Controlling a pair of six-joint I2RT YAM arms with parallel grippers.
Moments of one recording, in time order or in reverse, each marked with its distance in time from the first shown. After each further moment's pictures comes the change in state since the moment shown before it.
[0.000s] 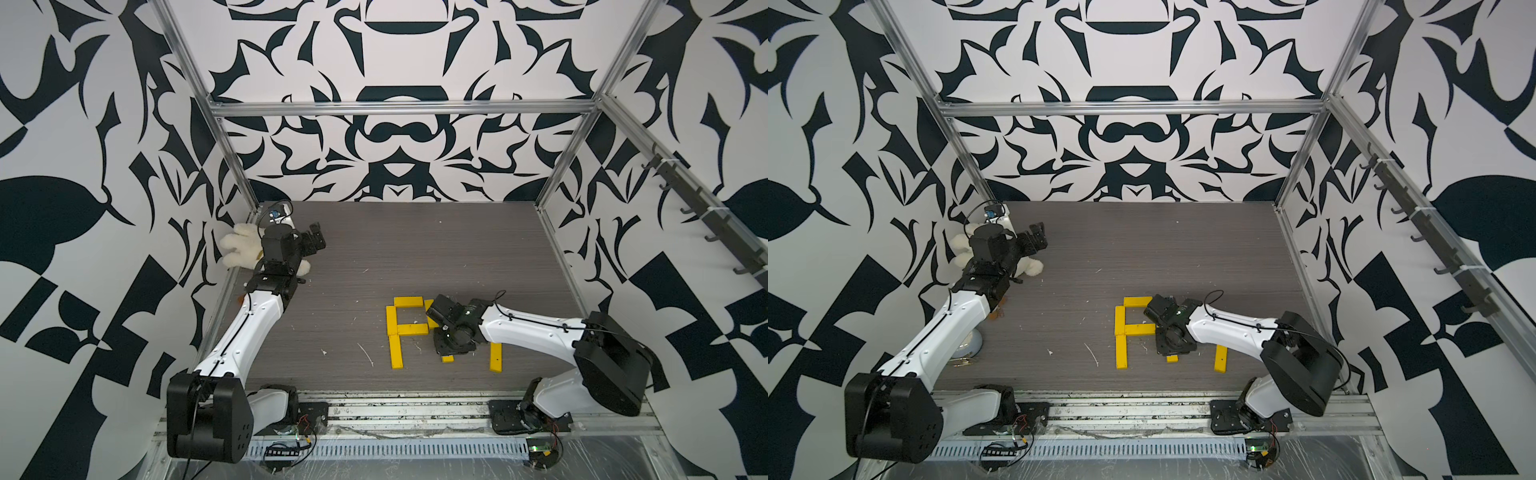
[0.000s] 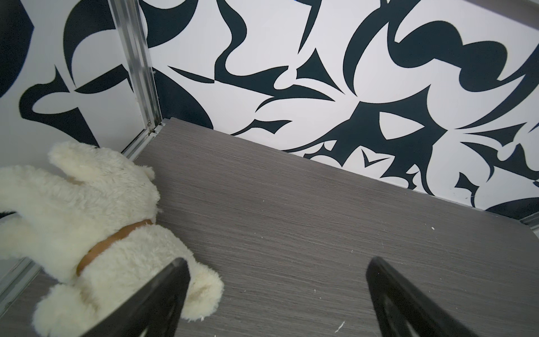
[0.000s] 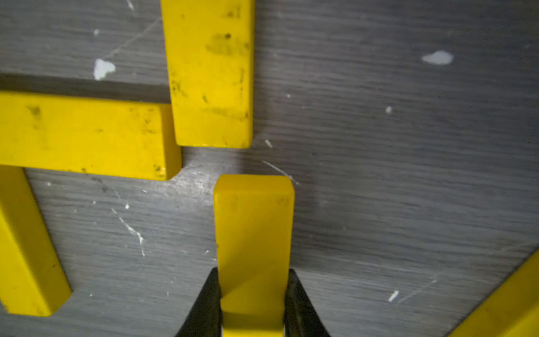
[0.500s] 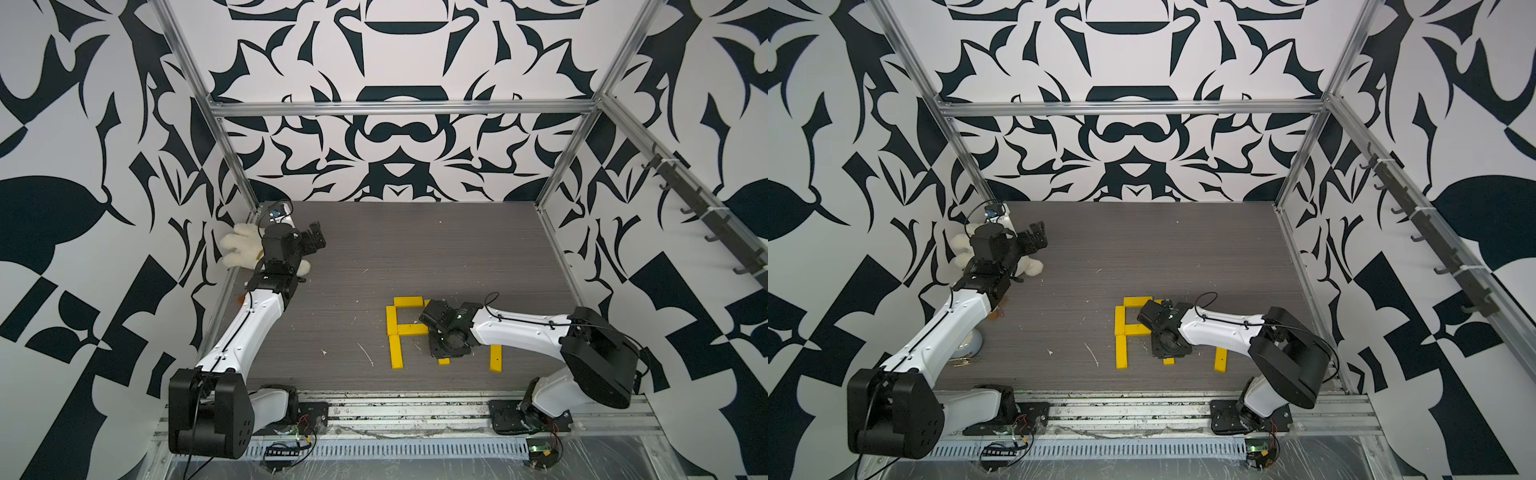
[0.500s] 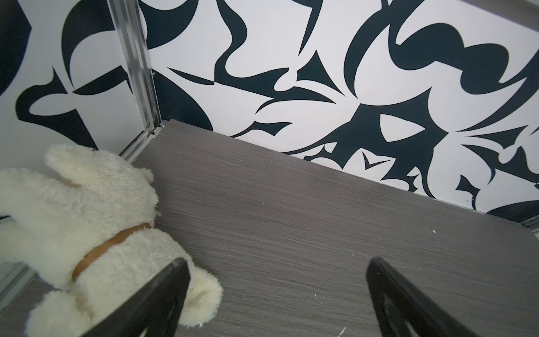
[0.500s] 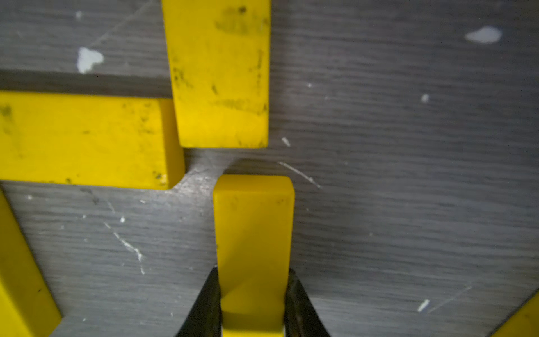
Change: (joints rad) left arm 0.005 0.015 -0.001 0.023 0.003 0.000; right arm 0.036 0.050 0.011 0.024 0.029 0.066
